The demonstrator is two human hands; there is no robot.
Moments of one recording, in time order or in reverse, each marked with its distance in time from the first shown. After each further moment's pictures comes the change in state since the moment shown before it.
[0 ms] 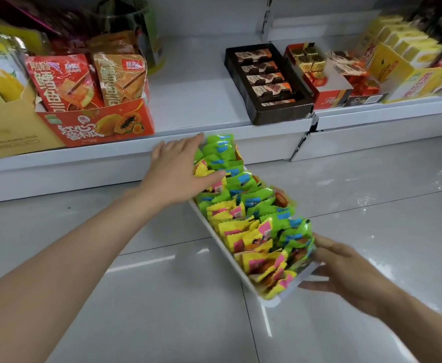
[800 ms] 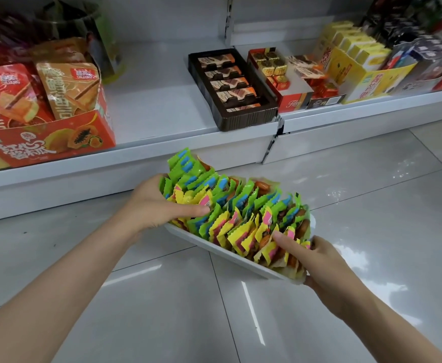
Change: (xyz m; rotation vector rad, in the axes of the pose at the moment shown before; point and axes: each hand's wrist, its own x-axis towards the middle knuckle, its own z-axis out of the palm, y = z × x) left_hand -0.012 0.004 0.021 -0.831 -0.326 -0.314; right_hand -0.017 -0.023 0.025 0.033 0.306 -0.054
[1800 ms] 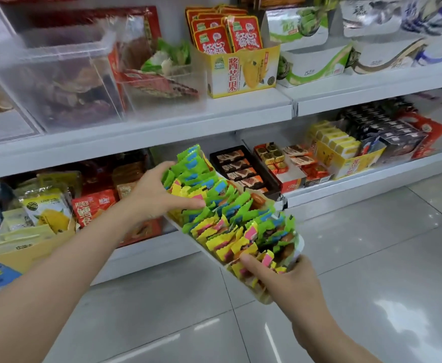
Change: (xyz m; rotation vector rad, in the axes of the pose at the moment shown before) left_hand -0.022 0.161 -0.100 0.245 0.243 0.330; right_hand -0.062 -0.102 0.075 0.088 0.142 -0.304
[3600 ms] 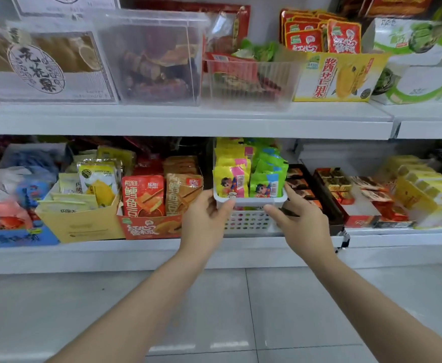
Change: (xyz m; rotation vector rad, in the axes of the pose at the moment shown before) left_hand -0.010 -0.064 0.060 -0.395 0.480 -0.009; right_hand 0.151 -0.037 0.079 -0.483 -0.141 -0.687
